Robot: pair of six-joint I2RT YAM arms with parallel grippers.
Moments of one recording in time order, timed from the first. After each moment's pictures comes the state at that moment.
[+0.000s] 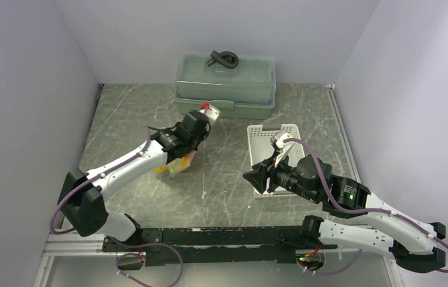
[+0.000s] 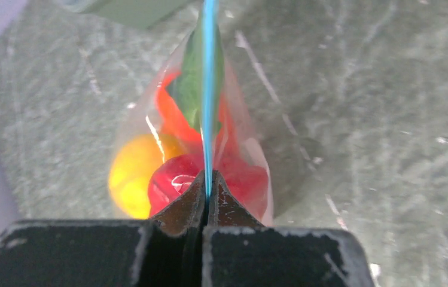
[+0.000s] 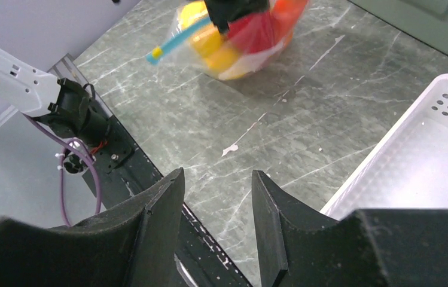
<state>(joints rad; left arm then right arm) -0.72 1.42 1.18 -0.47 -0.45 0.10 1.13 0.68 0.95 -0.55 0.21 0.35</state>
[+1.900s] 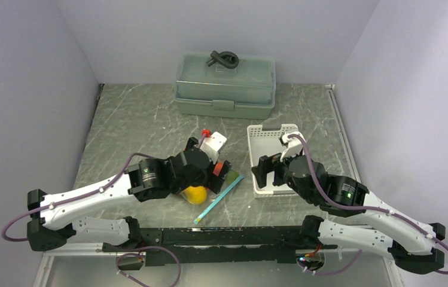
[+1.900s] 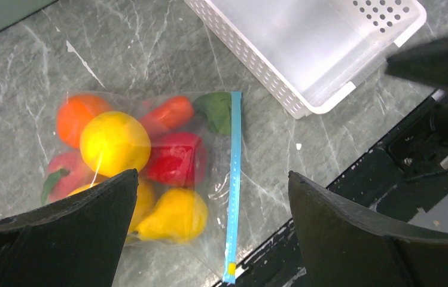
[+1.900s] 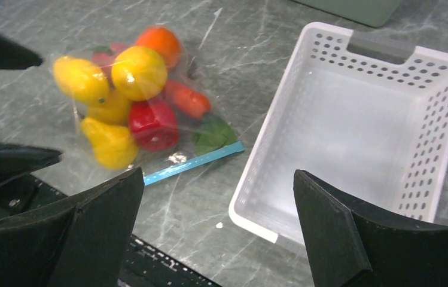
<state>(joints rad) -1.23 1.15 1.18 -0.64 -0.43 -0.35 1.11 0.69 0.95 -0.73 0.53 0.44</state>
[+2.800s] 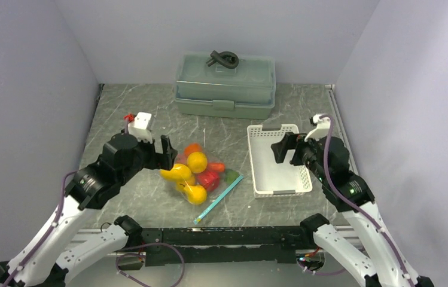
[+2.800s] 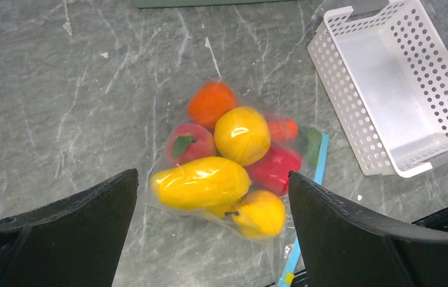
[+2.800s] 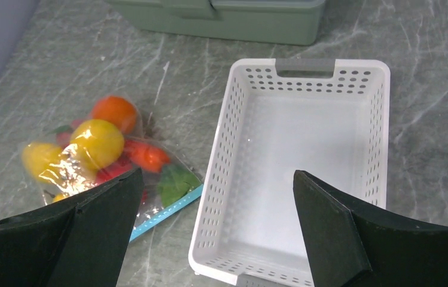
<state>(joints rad) -0.64 0.78 1.08 -0.76 -0.22 -0.33 0.42 0.68 0.91 -0.59 0.08 0.34</state>
